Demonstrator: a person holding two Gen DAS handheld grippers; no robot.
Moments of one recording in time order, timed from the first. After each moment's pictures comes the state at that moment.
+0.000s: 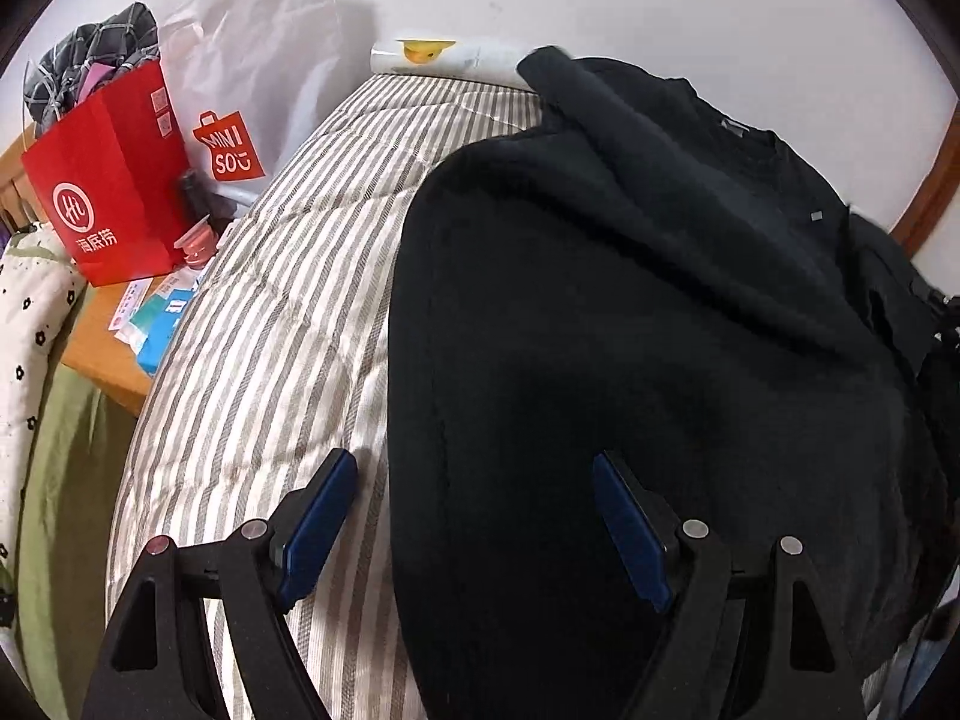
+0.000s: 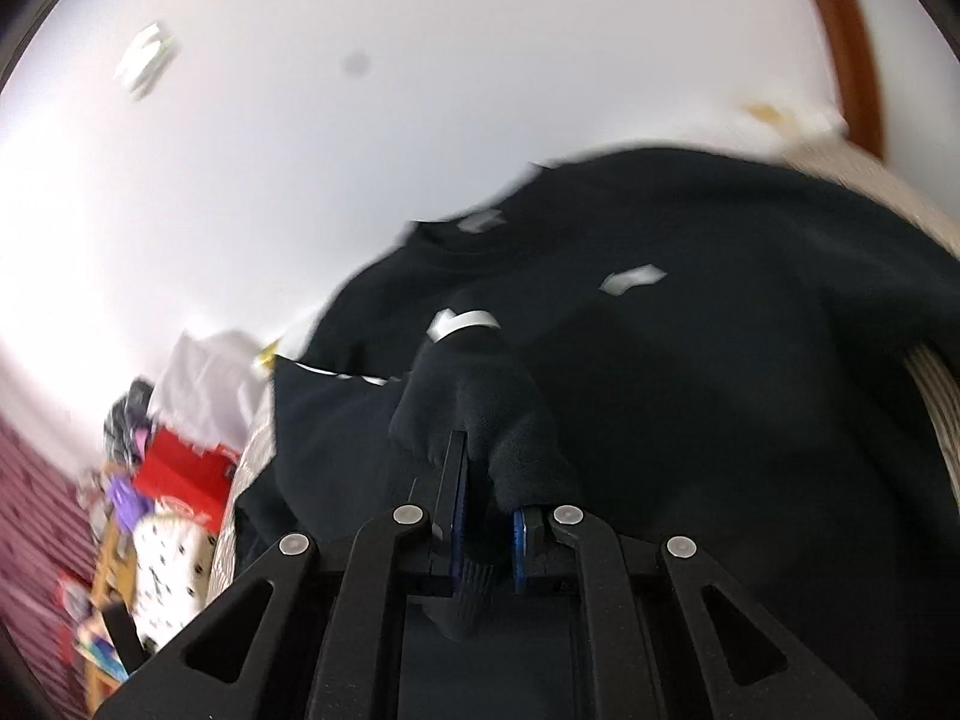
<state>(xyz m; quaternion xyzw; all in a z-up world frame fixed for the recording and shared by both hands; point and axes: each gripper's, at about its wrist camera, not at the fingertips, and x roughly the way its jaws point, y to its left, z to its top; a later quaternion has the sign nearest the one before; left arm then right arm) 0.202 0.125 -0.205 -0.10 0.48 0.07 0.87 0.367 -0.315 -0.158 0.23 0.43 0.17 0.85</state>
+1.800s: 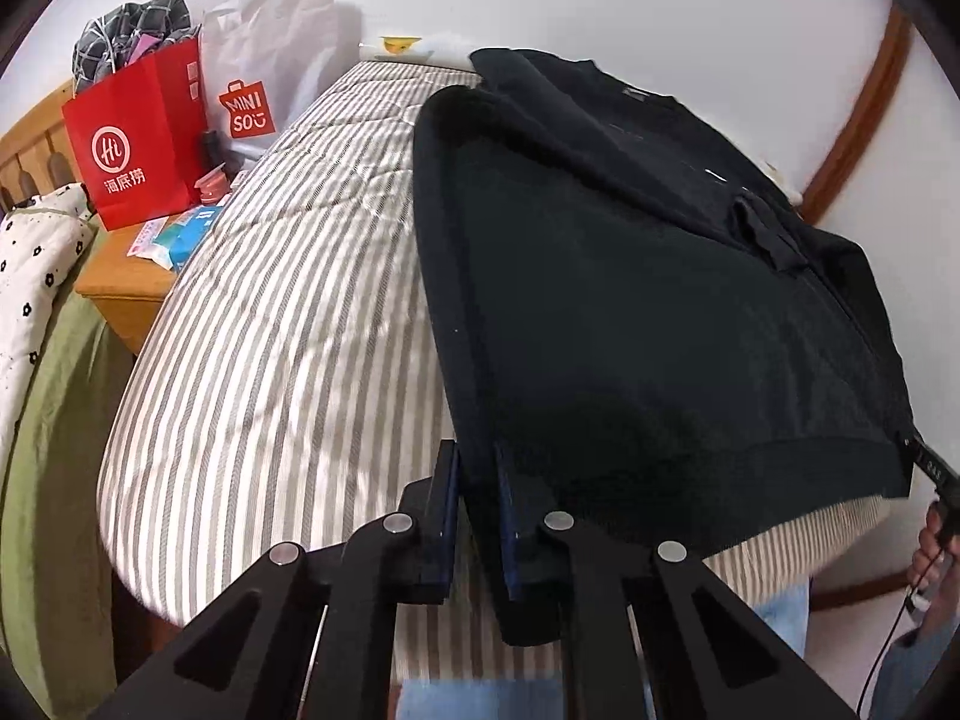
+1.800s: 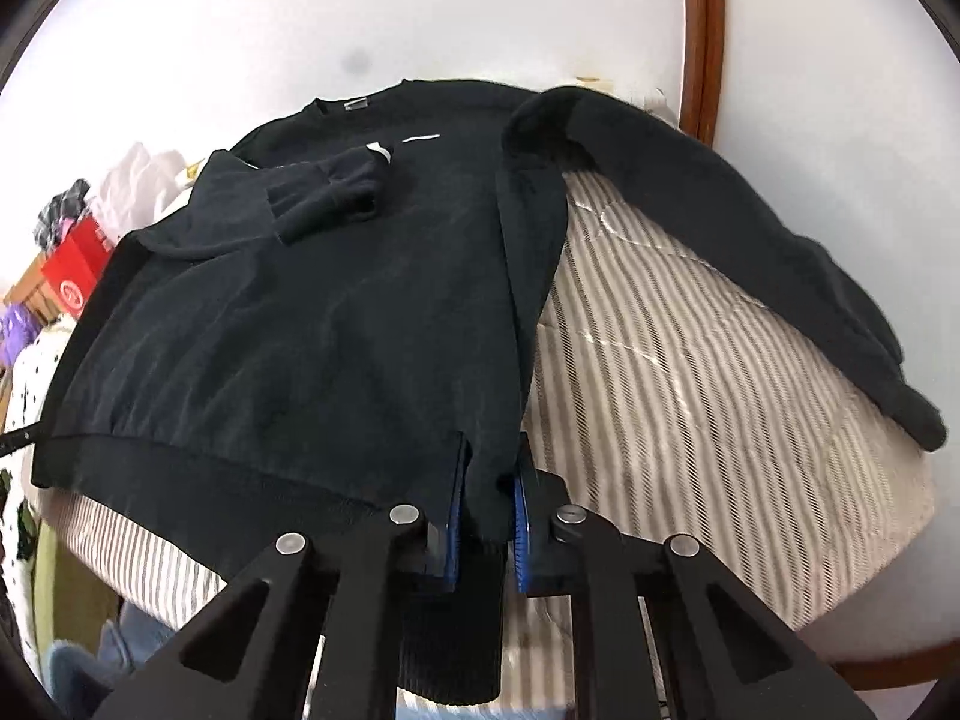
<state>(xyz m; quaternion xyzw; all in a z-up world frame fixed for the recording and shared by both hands) 0.032 0.080 -0.189 -0.11 0.47 0.02 0.88 0.142 -0.452 -0.188 0.00 0.46 0.11 0.88</state>
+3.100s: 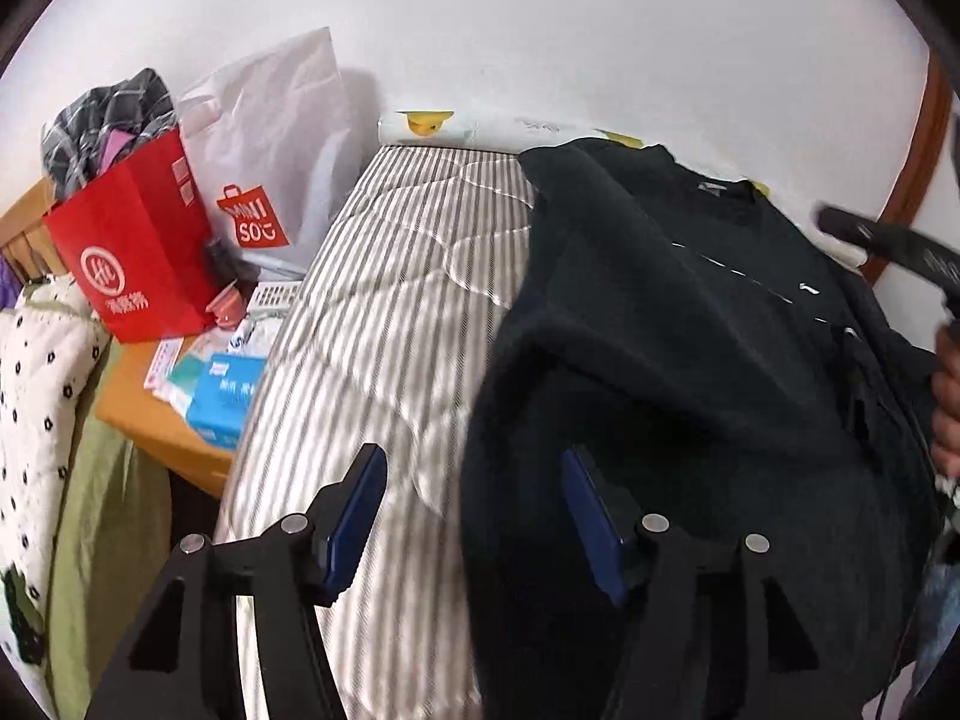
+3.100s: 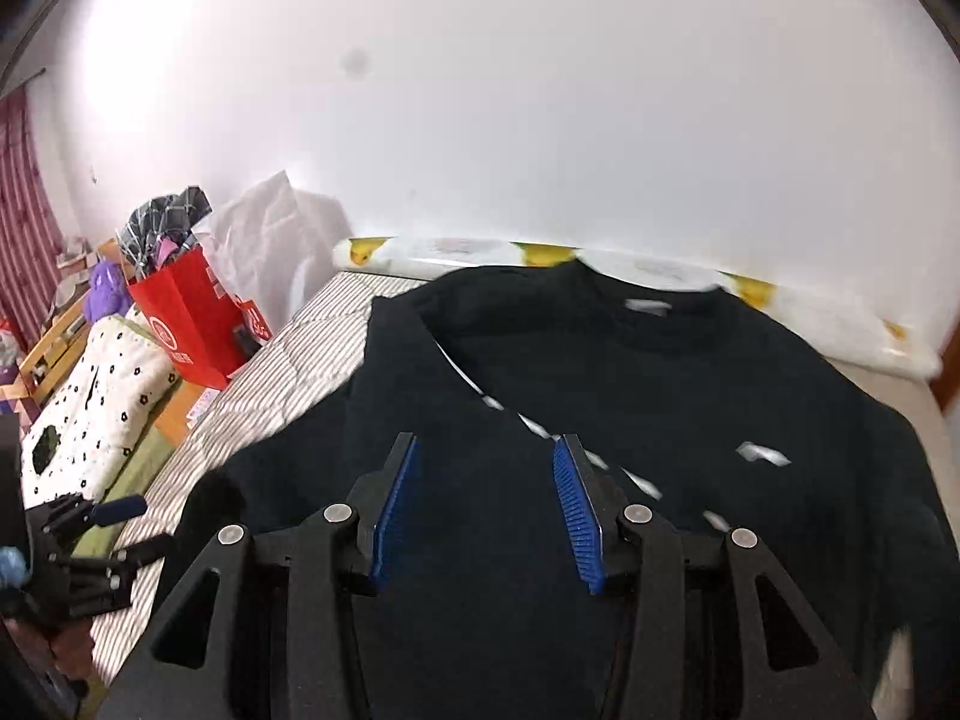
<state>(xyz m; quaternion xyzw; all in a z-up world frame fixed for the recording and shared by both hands) 0.191 0.124 -0.156 -0.06 0.44 0.07 0.89 0.386 -0.136 -0.107 -0.05 0.38 0.29 0.88</state>
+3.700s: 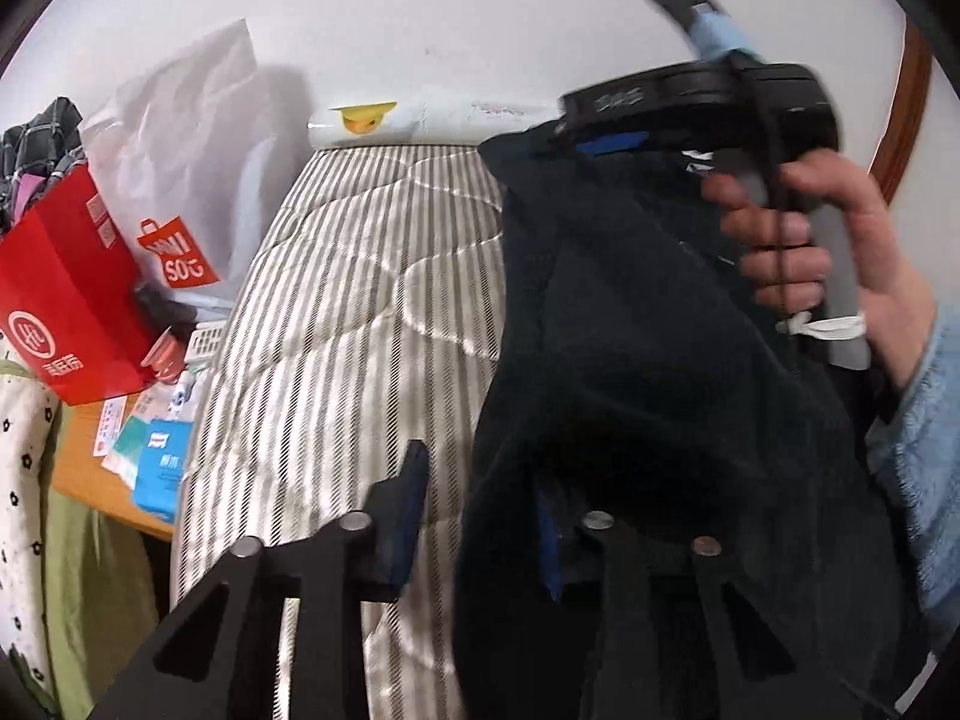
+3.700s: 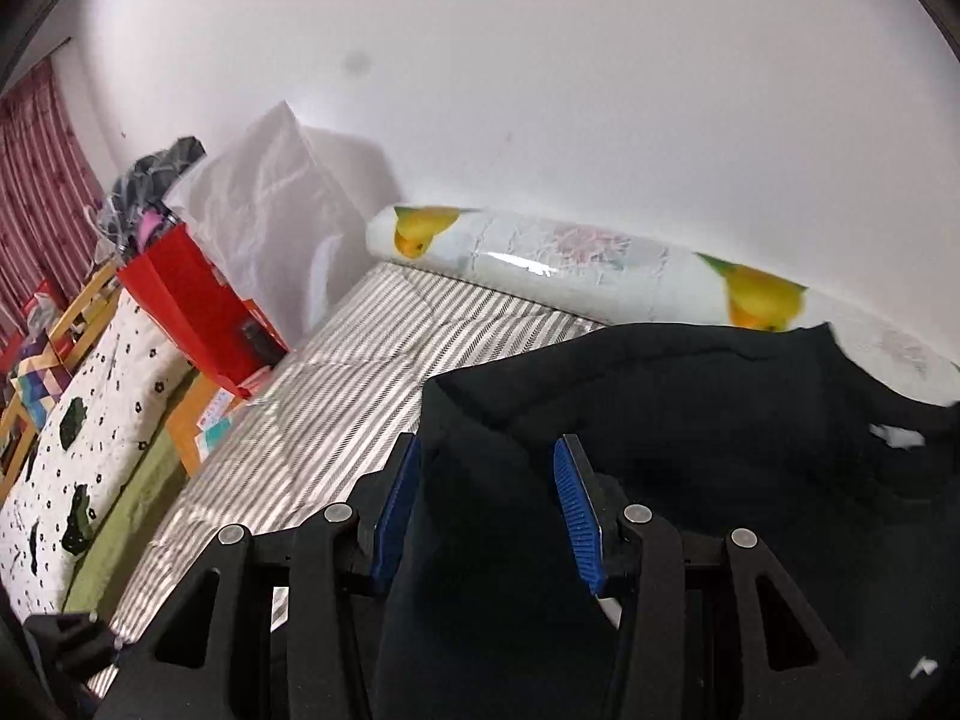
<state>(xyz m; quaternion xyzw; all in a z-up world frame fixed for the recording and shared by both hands) 0.257 0.127 -0.184 -0.04 0.44 0.01 0.90 0.527 0.024 -0.184 -0.07 0.44 0.37 0.81</state>
